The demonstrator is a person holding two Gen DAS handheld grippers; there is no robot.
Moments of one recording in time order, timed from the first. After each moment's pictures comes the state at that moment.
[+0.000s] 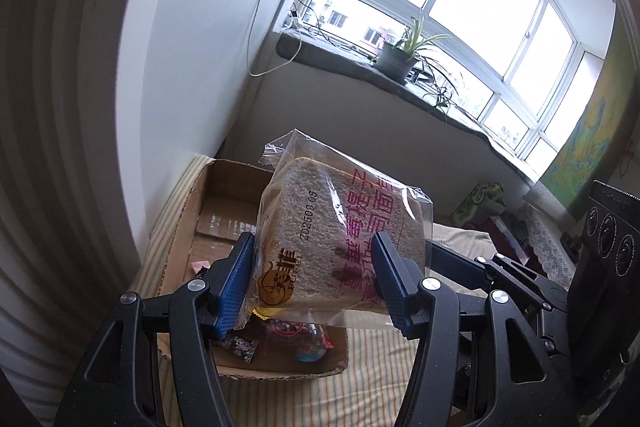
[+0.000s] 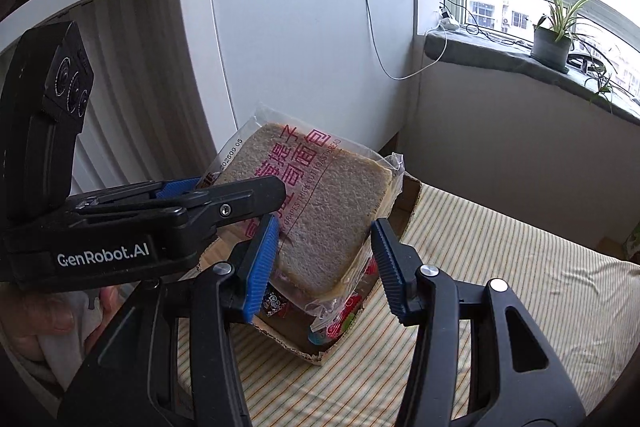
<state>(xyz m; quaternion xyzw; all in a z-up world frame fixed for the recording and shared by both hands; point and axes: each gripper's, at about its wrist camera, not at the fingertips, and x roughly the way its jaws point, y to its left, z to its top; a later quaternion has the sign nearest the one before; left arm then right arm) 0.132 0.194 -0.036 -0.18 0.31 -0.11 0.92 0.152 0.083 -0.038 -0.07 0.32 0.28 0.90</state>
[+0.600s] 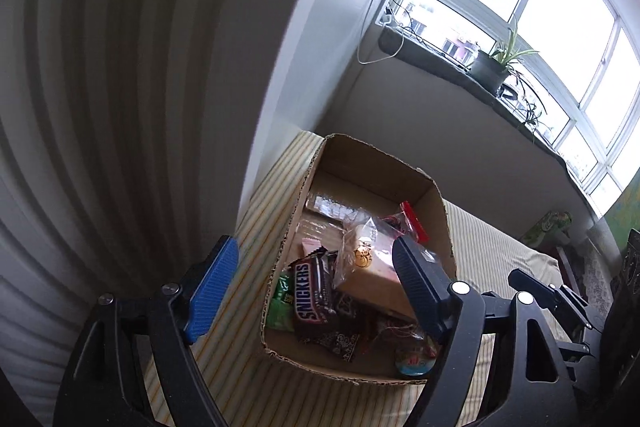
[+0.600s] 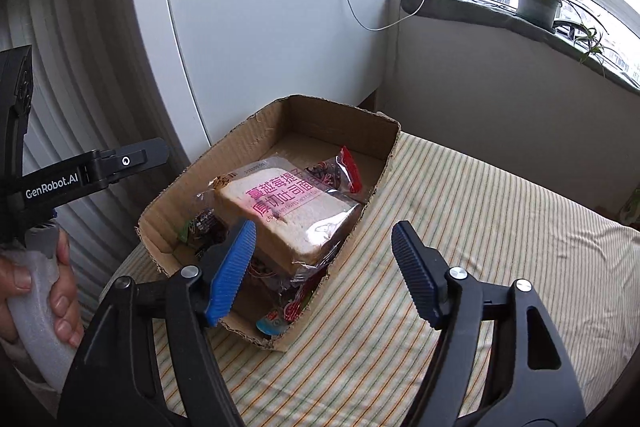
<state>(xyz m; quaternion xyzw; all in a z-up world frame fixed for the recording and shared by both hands) 0.118 0.249 -0.090 -0.20 0.33 0.03 0.92 0.170 0.065 -0.089 -0.08 0.36 0.24 0.90</state>
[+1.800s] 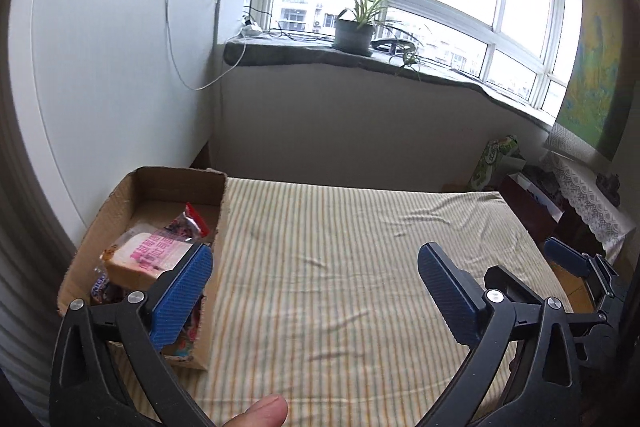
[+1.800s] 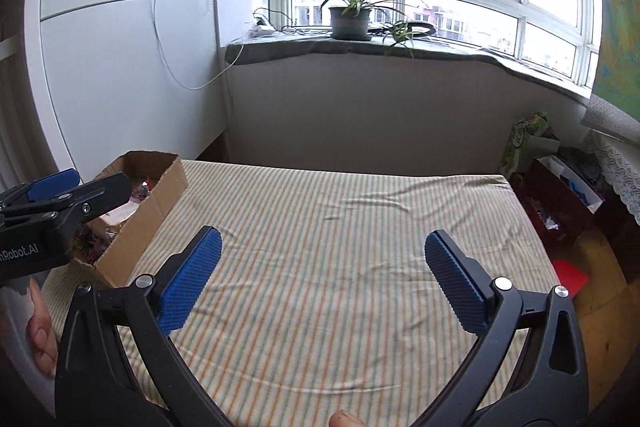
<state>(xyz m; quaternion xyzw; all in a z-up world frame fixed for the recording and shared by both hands) 0.112 0.010 -0.032 -0.05 0.29 -0.08 0.95 0.086 -0.184 -0.033 -0.01 0.28 0.01 0.96</state>
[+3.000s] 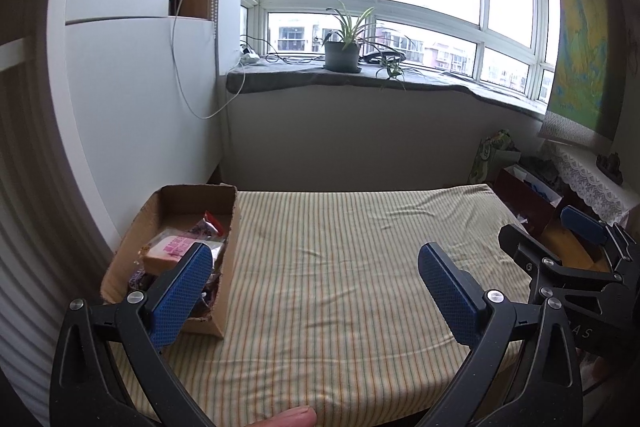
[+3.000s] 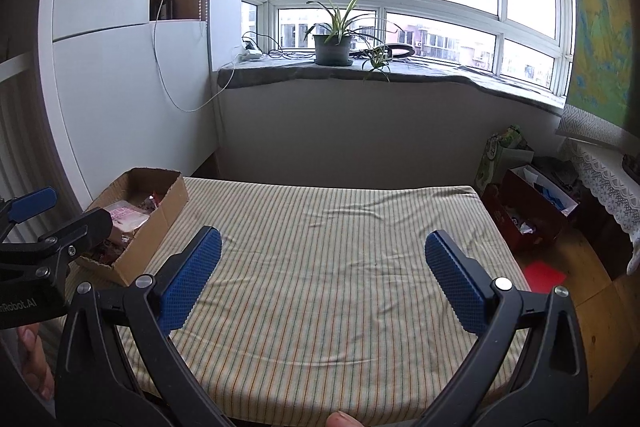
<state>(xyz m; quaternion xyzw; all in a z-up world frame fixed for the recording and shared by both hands) 0.041 -0.004 -0.005 -0.01 0.26 -0.06 0.96 0.036 -0.169 -0.004 -0.02 0.25 0.00 0.97</state>
